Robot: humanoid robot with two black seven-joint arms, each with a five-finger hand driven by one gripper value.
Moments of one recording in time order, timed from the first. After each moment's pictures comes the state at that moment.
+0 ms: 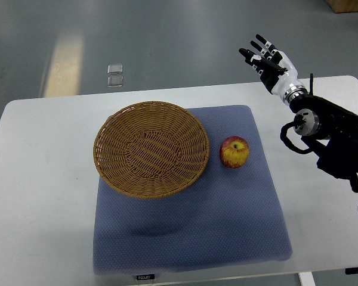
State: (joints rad) left arm -0.01 0.00 -0.12 -0.12 0.07 -0.05 -0.02; right arm 0.95 -0.16 0.45 0.45 0.12 0.15 0.38
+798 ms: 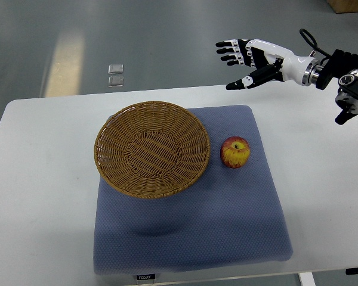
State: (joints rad) left arm -0.01 0.00 -0.12 -0.12 0.07 -0.05 -0.02; right arm 1.06 -0.49 0.38 0.80 -0.81 0.47 0.38
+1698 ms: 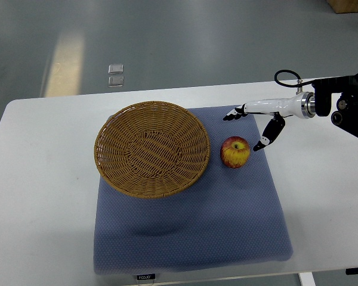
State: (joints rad) left arm -0.01 0.00 -0.12 -0.12 0.07 -0.05 -0.02; right arm 1.05 -0.52 0.20 0.87 -1.41 0.40 0.41
